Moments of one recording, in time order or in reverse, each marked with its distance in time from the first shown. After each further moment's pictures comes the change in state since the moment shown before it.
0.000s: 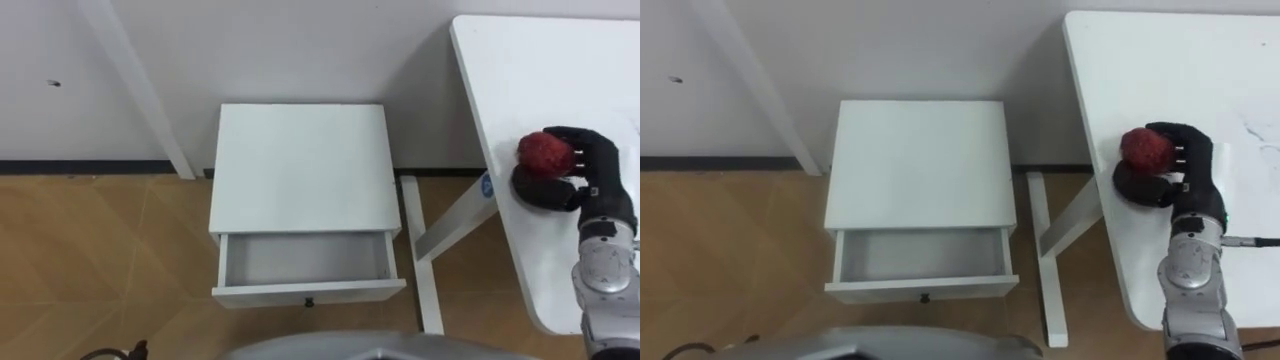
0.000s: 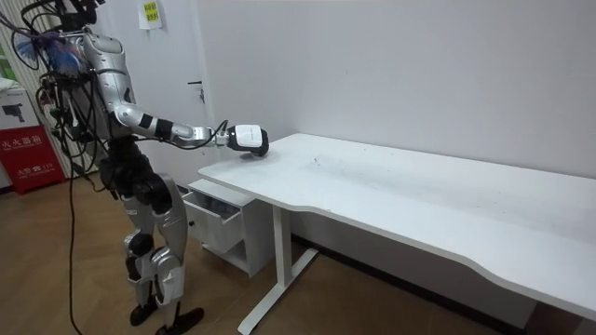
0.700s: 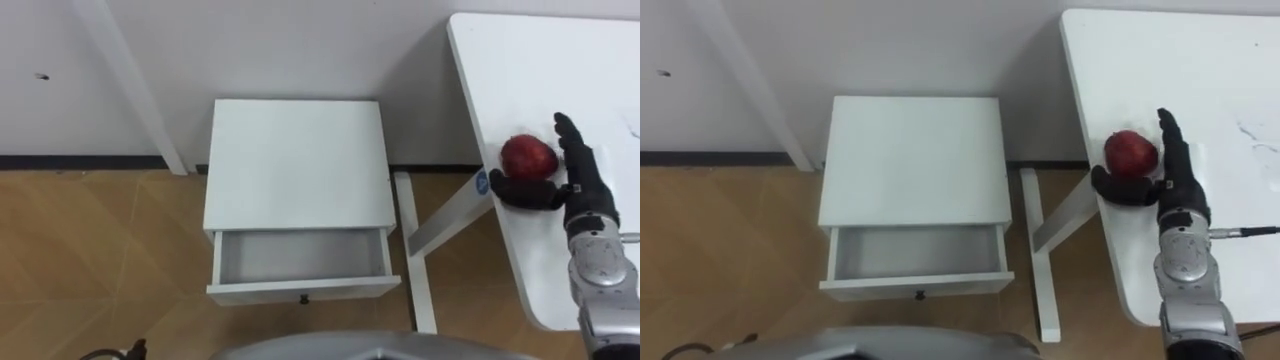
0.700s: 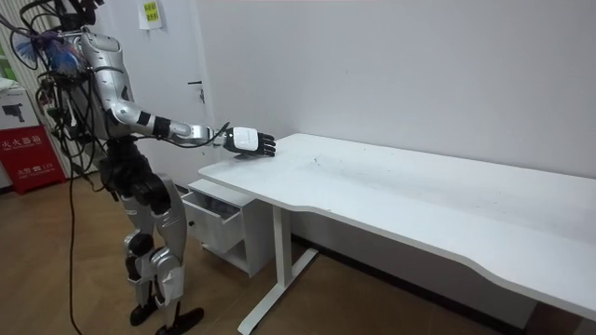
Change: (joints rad) left arm 0.013 0.000 -0.001 -0.012 -0.021 0.000 0.006; right arm 0.001 -0.019 0.070 -0.042 0.112 0.062 0.079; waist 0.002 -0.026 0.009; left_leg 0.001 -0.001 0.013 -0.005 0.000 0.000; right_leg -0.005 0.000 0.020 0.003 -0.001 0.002
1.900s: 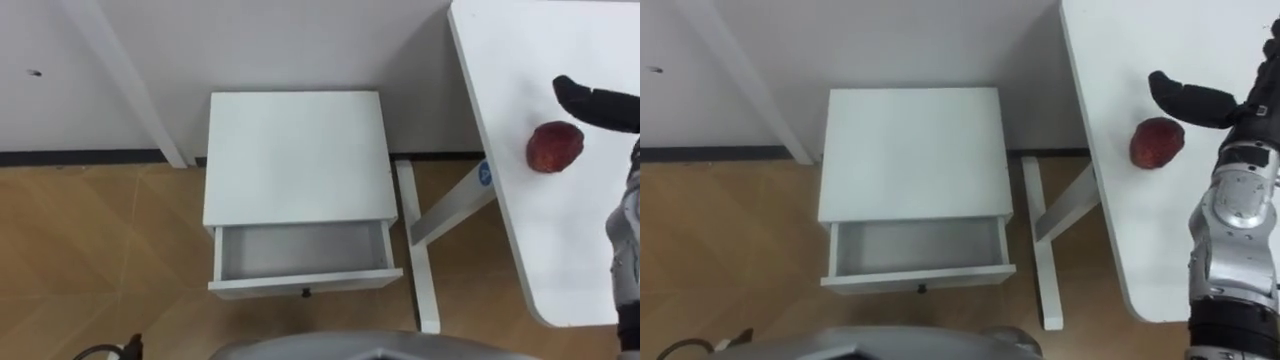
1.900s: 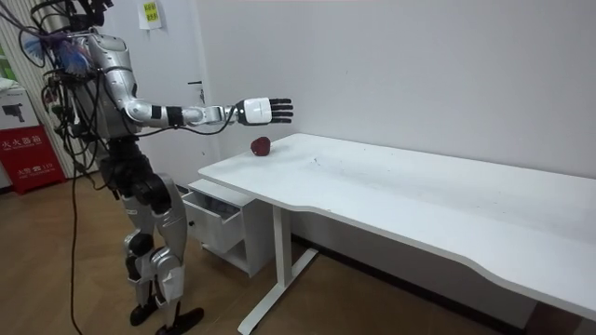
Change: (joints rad) left arm -0.008 -0.010 0.027 -0.018 -0.008 0.015 0.011; right arm -0.127 -0.056 -0.109 -0.187 0.263 0.051 -0.121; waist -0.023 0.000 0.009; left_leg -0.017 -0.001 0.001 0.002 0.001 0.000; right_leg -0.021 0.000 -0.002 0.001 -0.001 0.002
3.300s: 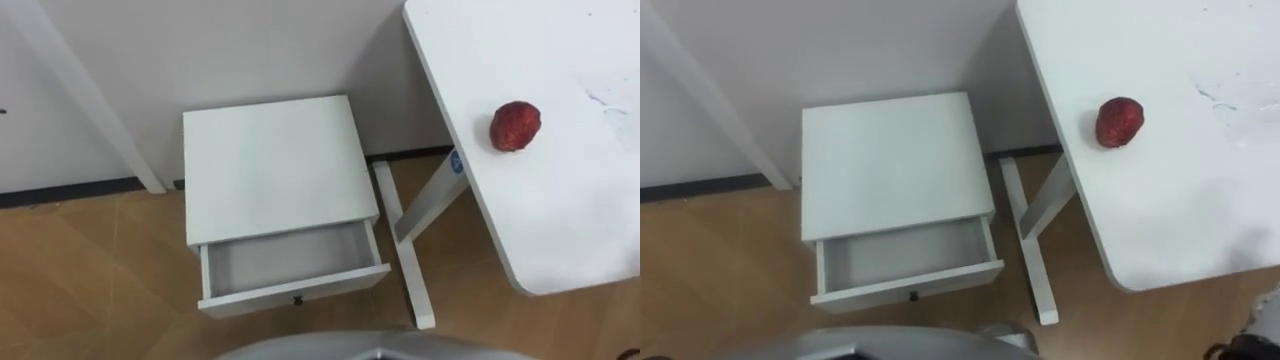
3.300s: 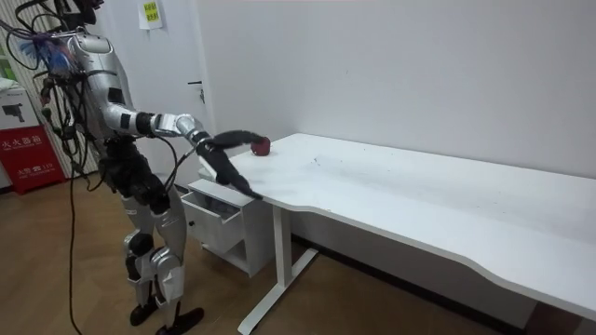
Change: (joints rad) left arm -0.005 -0.010 0.237 0.014 0.008 0.024 0.028; right arm -0.001 0.090 -0.548 0.021 0.955 -0.107 -0.539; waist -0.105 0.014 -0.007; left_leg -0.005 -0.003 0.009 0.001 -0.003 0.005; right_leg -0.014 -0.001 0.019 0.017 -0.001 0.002
